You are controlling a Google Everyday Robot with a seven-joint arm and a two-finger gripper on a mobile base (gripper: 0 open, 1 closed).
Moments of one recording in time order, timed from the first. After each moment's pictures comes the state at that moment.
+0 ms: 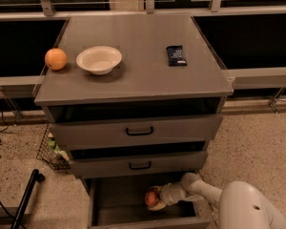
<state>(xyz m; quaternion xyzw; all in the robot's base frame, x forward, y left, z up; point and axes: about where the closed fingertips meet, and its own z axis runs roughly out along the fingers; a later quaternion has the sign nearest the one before) 0.560 -0.062 0.153 -0.64 0.66 0.25 0.31</state>
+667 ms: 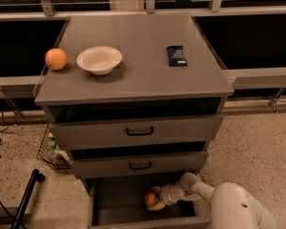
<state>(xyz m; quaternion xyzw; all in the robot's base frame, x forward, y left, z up) 0.565 -0.061 0.129 -0.62 0.67 0.28 0.29</state>
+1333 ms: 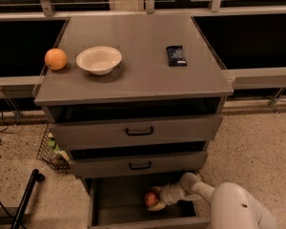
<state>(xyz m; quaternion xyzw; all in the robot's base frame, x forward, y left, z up) 0.565 -0.061 0.129 -0.62 0.67 0.28 0.29</state>
